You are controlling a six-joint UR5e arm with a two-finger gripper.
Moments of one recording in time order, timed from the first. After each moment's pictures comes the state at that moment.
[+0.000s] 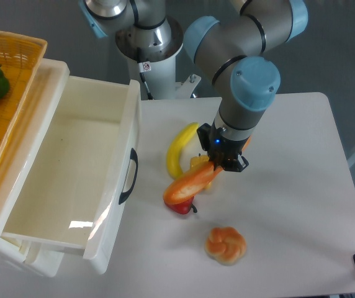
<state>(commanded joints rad) 2.59 -1.88 -1.48 -1.40 1.45 1.37</state>
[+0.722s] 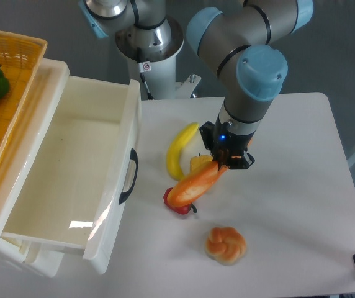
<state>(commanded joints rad) 2.58 -1.89 -1.44 -1.40 1.44 1.31</state>
